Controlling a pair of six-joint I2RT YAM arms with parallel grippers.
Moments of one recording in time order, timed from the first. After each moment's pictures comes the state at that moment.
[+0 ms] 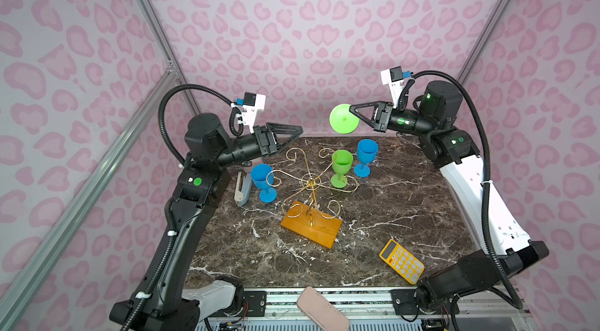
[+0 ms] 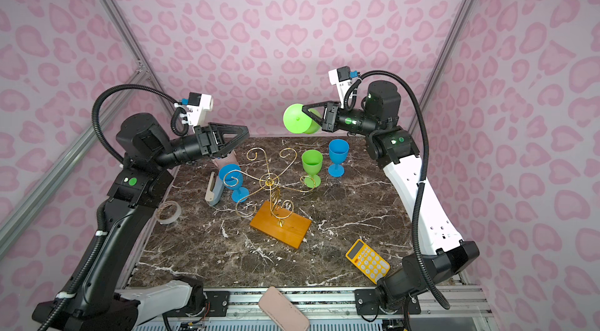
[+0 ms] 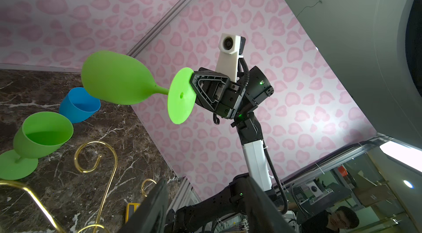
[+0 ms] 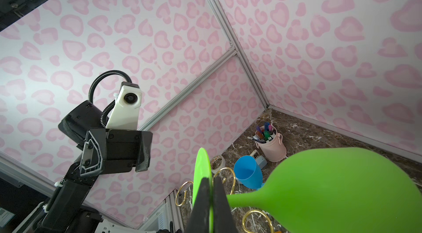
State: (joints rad) left arm -0.30 1.23 1.57 -0.26 0.92 -0.97; right arm 0.35 1.53 1.90 -0.40 -0.82 0.54
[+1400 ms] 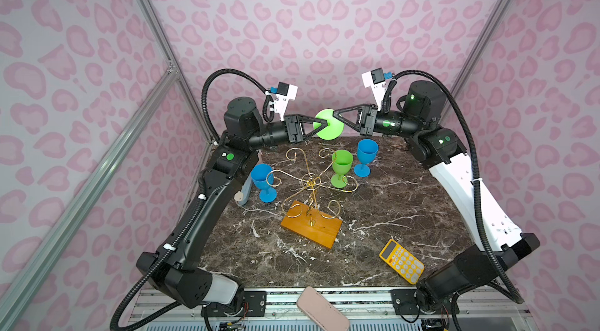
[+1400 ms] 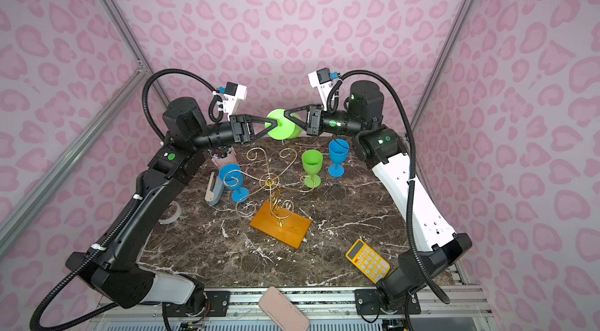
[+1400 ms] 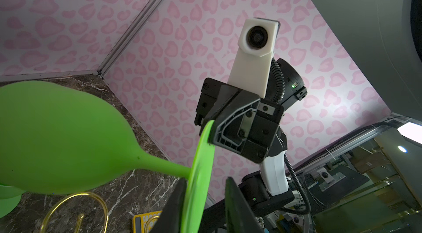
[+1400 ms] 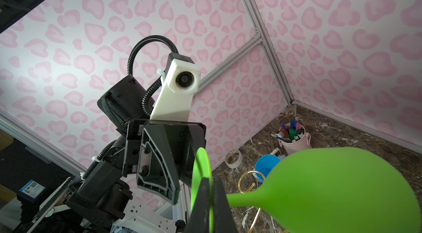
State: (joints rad) left arm -0.43 1.44 1.68 -0.20 0.91 -0.88; right arm 0.46 1.57 1.94 -0.39 -0.81 0.55
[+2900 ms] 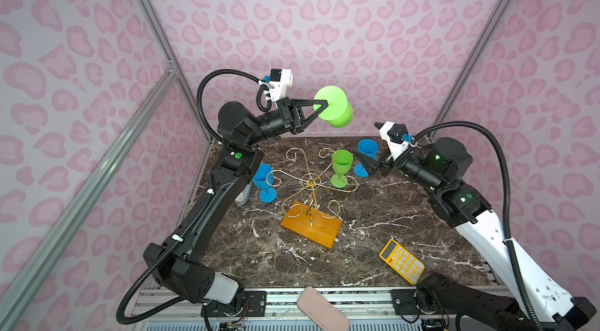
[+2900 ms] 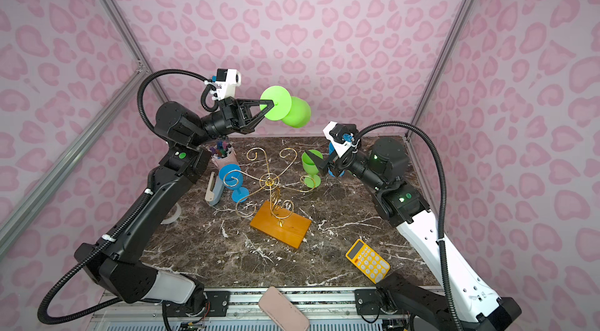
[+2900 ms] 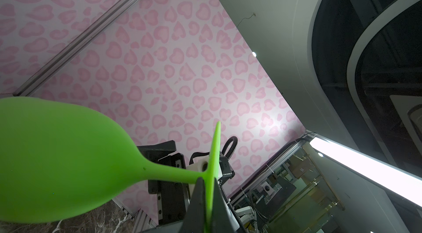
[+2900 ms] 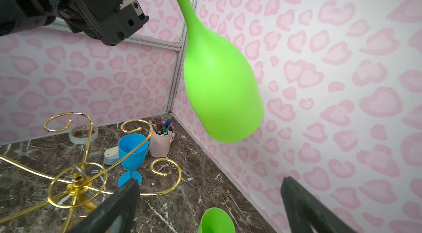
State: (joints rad) left arm -0.43 1.48 1.64 0.35 0.90 -1.36; right arm 0.49 1.10 1.27 -0.15 -0.31 -0.32
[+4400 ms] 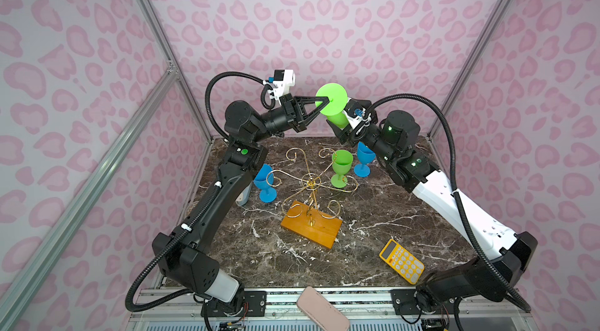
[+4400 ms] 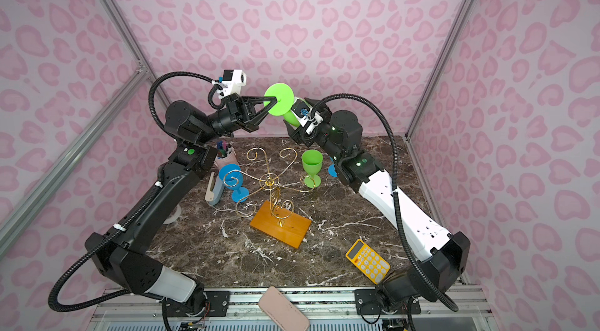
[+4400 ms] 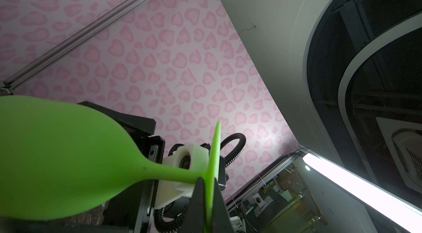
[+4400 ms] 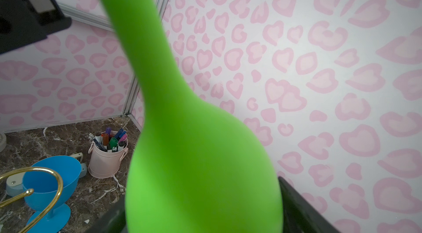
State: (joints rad) left arm -0.43 1.53 1.64 0.42 0.89 -1.46; right arm 0.60 1.47 1.55 -0.02 -0.07 -0.47
